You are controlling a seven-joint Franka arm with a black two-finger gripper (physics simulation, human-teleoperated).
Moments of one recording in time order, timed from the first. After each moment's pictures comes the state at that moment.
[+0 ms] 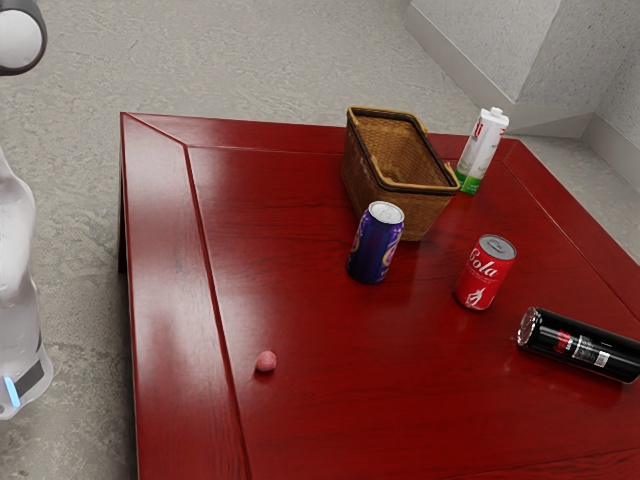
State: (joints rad) arm -0.03 -0.20 0.60 -1.24 0.28 1.19 0.37
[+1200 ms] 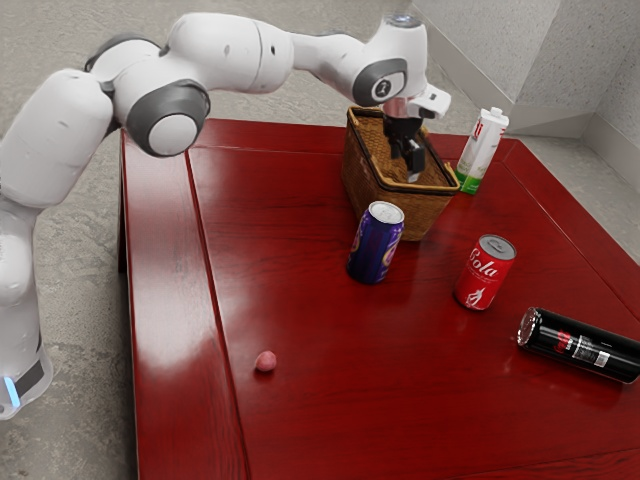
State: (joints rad) arm 0.10 0.50 0.21 -1.27 -0.18 2.09 0.27
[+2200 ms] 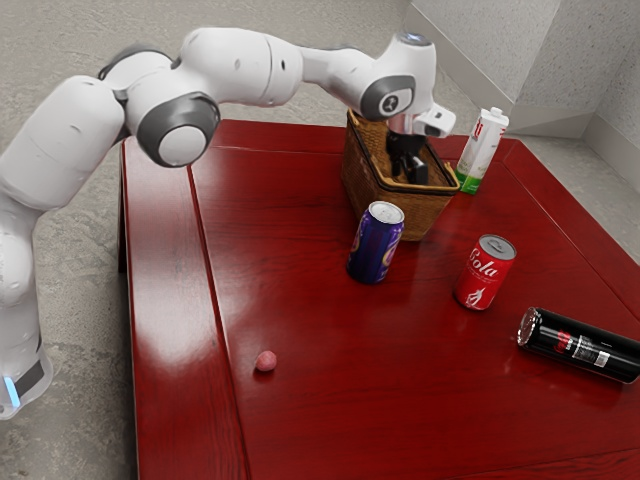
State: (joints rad) arm 0.10 0.57 0.18 -1.21 -0.18 2.04 0.24
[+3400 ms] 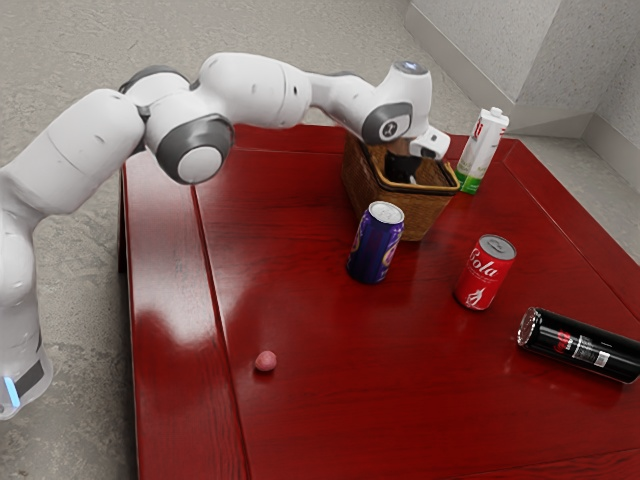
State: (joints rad) arm 0.14 0.71 0.17 -1.13 -0.19 2.10 0.26
